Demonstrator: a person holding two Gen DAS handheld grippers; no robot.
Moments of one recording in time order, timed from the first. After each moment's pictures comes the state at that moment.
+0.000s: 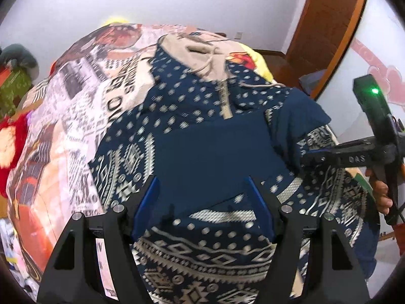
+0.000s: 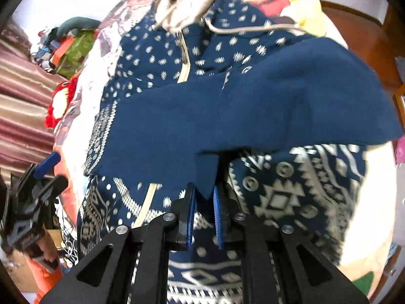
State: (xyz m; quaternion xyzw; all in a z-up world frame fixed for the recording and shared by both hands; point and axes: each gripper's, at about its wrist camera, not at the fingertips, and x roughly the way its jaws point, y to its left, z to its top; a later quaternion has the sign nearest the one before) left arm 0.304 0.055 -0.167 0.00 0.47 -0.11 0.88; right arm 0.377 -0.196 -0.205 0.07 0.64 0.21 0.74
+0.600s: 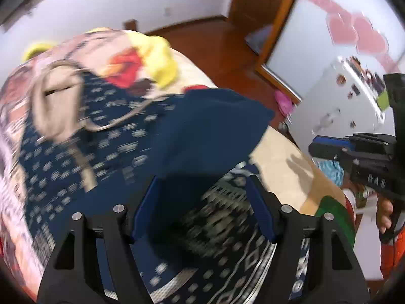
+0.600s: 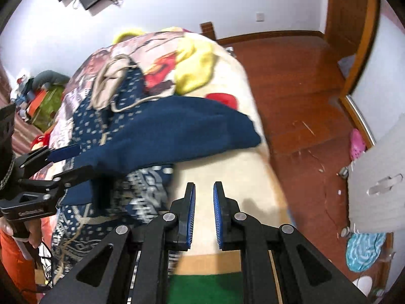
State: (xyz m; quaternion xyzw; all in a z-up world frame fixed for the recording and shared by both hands) left arm 0.414 -0.172 -0.182 0.09 0.53 -0.25 0.80; right arm 0.363 -0.389 -0.157 0.10 0.54 0.08 0.83
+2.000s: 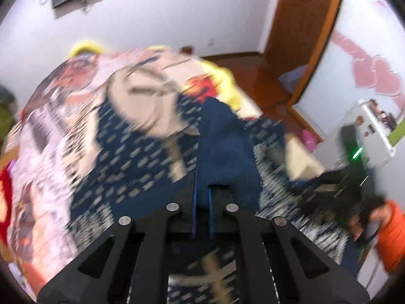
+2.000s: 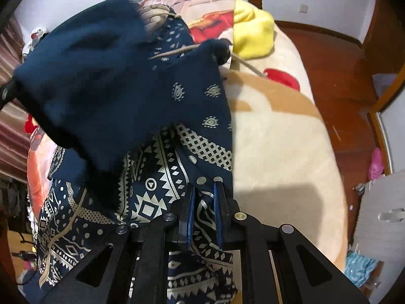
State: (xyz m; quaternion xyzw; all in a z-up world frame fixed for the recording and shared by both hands) left arm 0.384 -0.012 -0.132 0.04 0.47 -0.14 0.87; right arm 0.392 -0.283 -0.218 0.03 0.59 0.17 0.79
